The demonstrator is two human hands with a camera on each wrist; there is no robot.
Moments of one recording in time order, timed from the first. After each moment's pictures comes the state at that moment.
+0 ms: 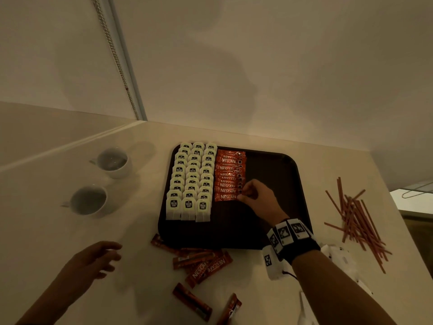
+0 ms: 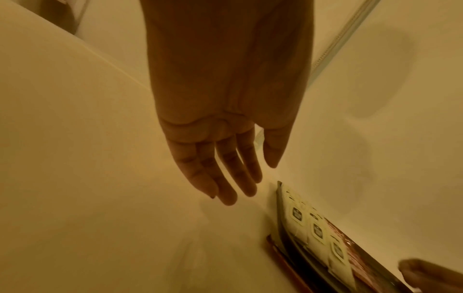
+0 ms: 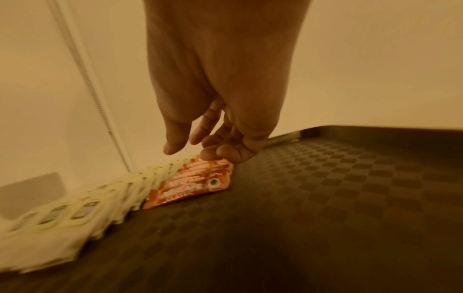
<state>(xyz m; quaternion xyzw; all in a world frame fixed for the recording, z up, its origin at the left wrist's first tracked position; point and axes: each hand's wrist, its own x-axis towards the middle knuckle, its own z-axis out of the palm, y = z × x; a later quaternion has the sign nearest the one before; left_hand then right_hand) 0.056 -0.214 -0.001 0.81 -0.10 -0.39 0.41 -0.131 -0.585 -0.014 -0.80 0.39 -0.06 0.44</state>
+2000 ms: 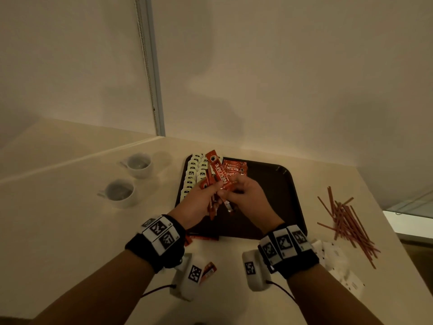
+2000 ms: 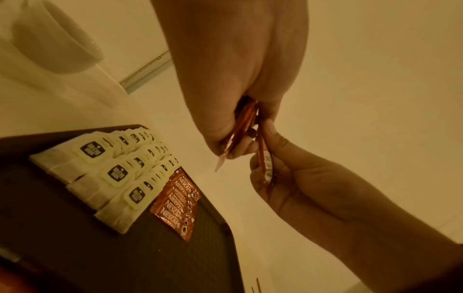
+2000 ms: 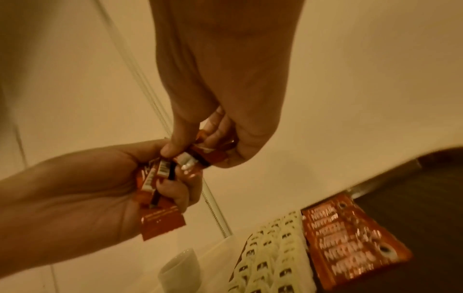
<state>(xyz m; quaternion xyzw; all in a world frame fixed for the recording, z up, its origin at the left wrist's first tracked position) -0.028 -0.367 0.081 0.55 -0.19 -0.49 0.65 -0.136 -0.464 0.103 -0.74 0.26 -0.17 0.60</state>
